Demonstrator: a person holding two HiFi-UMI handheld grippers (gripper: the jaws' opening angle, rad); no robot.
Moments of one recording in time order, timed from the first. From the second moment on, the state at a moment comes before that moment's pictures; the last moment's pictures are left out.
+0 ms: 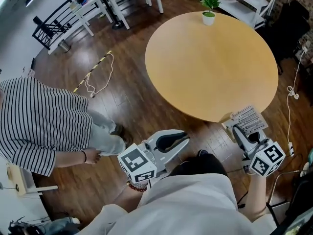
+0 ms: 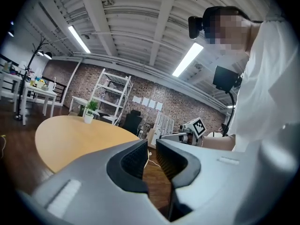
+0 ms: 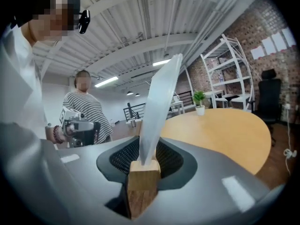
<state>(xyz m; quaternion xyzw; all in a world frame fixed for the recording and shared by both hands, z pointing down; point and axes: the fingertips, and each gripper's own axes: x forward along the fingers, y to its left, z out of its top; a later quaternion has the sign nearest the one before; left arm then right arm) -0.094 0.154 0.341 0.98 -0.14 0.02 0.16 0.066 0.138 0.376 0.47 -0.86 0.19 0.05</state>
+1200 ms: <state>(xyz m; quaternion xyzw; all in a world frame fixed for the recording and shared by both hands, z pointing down) -0.009 -0.185 0.426 0.90 -0.34 0.07 0.26 0.142 -0.347 0.643 0.29 -0.92 0.08 0.26</state>
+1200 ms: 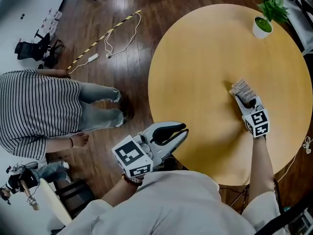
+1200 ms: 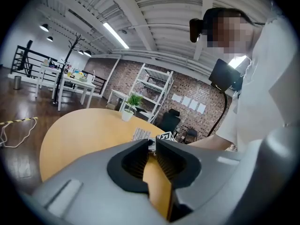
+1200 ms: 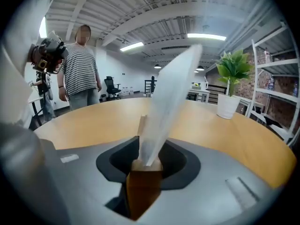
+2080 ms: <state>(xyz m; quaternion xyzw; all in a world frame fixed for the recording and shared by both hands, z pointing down) -0.028 -0.052 0.366 0.95 -0.22 -0.01 0.20 0.184 -0.146 0.434 0.50 -0.85 0.17 0.04</state>
